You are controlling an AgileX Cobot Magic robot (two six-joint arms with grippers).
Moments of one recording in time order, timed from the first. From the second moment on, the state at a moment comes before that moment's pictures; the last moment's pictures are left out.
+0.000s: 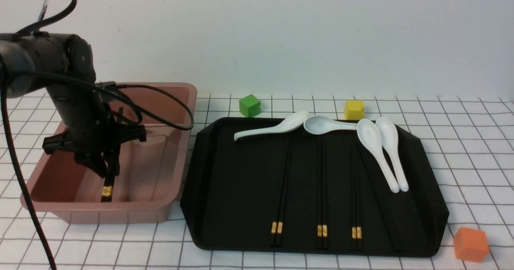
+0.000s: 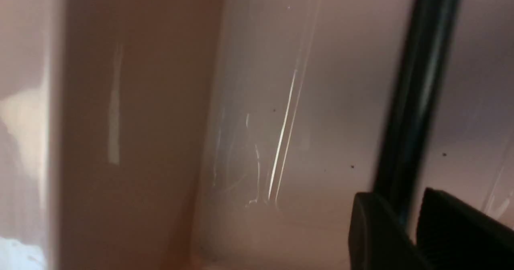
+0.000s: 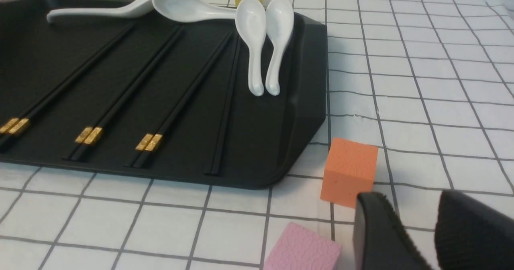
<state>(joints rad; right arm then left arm) 0.07 -0.01 0.02 0.03 0.37 0.01 -0.06 2.01 -1.55 0.01 1.02 -0.30</state>
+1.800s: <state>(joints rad) 0.07 -0.01 0.02 0.03 0.37 0.01 -0.06 0.44 -0.51 -0.24 0.64 -0.31</state>
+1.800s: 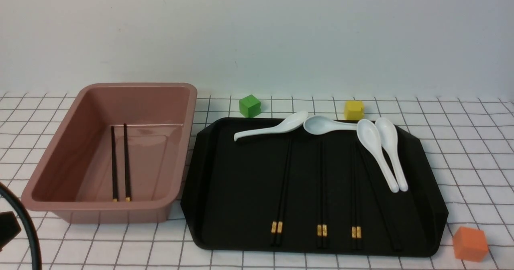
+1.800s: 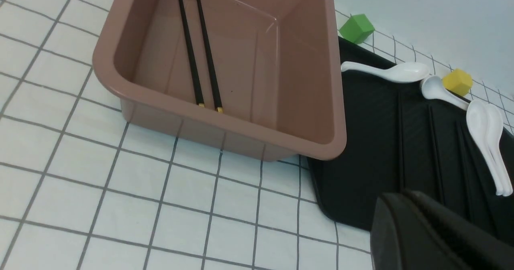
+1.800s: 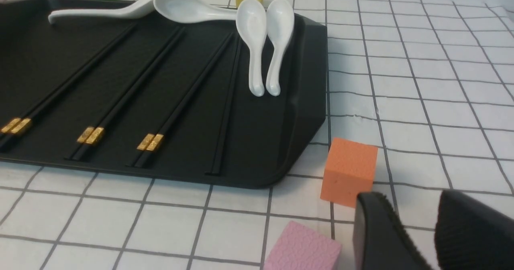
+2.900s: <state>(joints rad) 0.07 -0.01 0.02 0.03 0.37 0.01 -0.06 -0.01 0.03 0.00 0.36 -0.31</state>
